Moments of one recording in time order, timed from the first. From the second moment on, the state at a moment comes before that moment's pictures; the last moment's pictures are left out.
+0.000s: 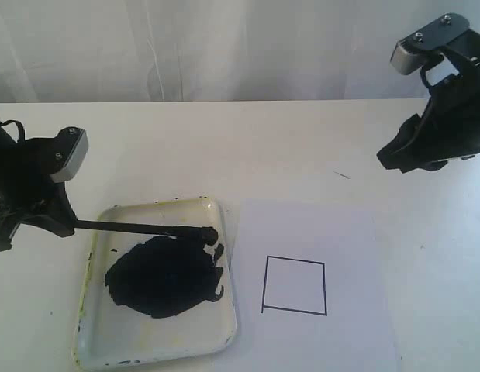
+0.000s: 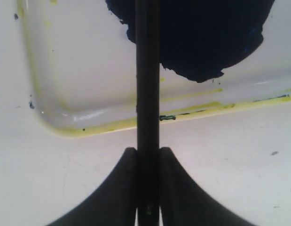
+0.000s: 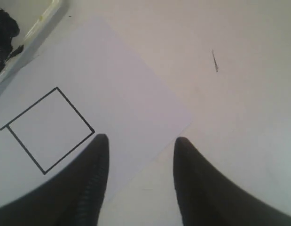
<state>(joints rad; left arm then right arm) -0.08 1.80 -1.18 -0.46 0.97 1.84 0.05 1.40 -1.06 0.50 0.82 -0.91</state>
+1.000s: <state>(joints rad) -0.36 1.68 -1.35 -0.15 1.07 1.60 0.05 1.88 -1.06 0.76 0.74 -1.56</state>
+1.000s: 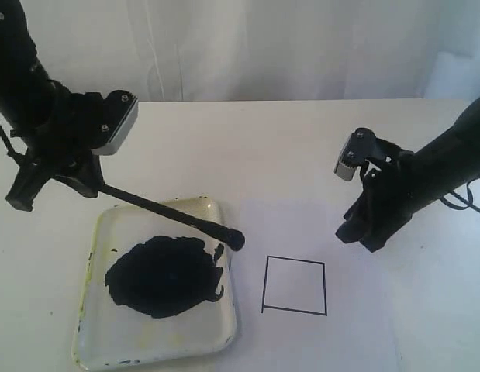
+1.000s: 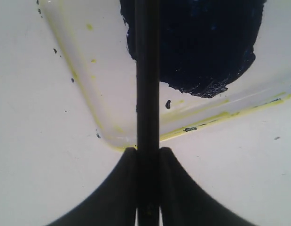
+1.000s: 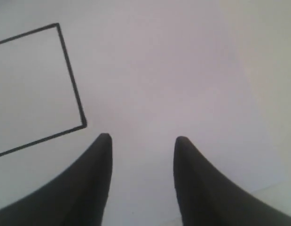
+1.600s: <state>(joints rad) -0.43 1.69 -1.35 -0.15 1.02 1.52 0.05 1.92 -1.06 0.76 0.61 -1.60</state>
